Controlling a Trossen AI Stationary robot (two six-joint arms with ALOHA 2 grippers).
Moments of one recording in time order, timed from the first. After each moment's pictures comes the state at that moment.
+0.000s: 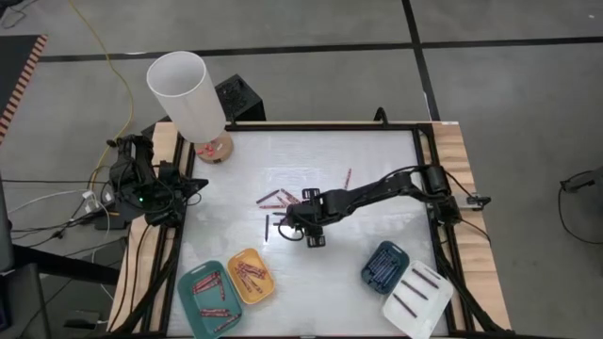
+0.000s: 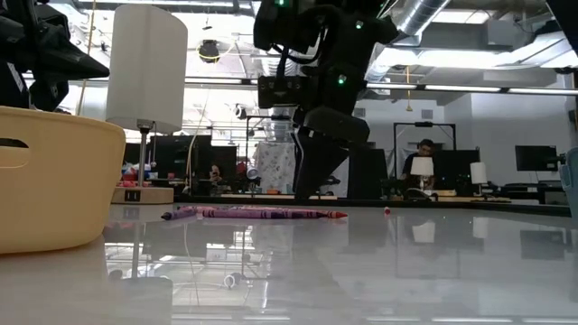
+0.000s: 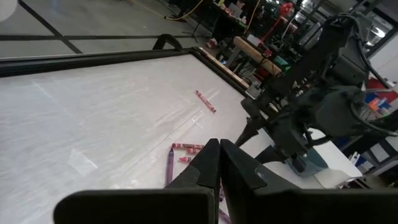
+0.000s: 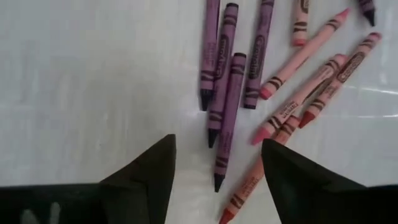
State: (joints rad) left arm -1.10 0.01 0.47 -1.09 -1.35 -1.21; right arm 0.12 1.99 1.48 -0.66 0.21 -0.04
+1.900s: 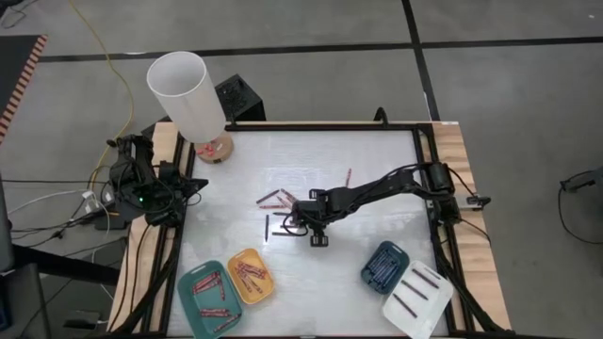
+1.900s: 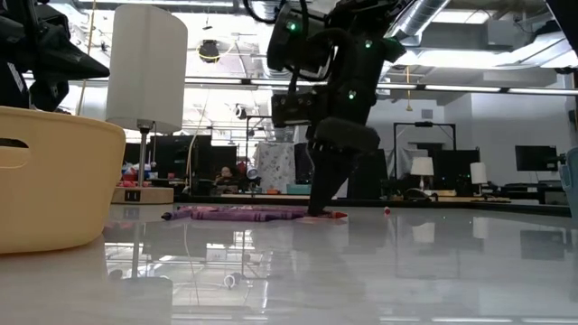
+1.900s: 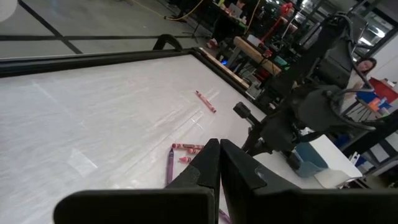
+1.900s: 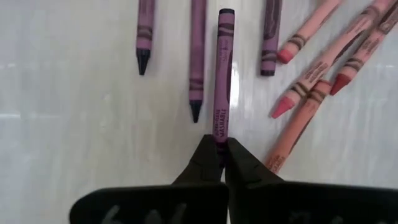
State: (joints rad) left arm -1.10 0.01 0.47 -1.09 -1.35 -1.21; right arm 0.09 1.96 1.38 -0.59 0.11 0.05
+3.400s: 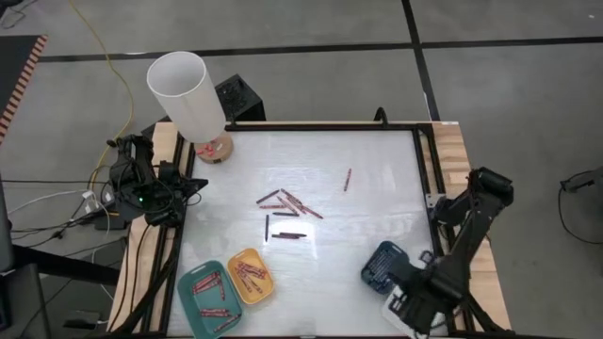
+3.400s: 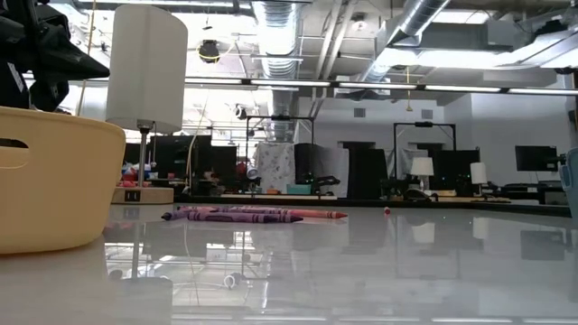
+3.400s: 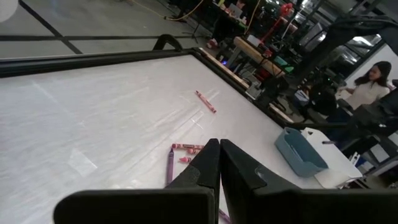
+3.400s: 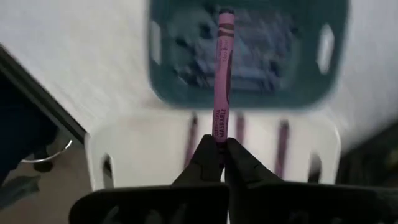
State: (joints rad) left arm -1.10 0.01 0.47 -1.09 -1.35 -1.21; right arm 0.97 1.61 1.40 -1.32 0.15 1.62
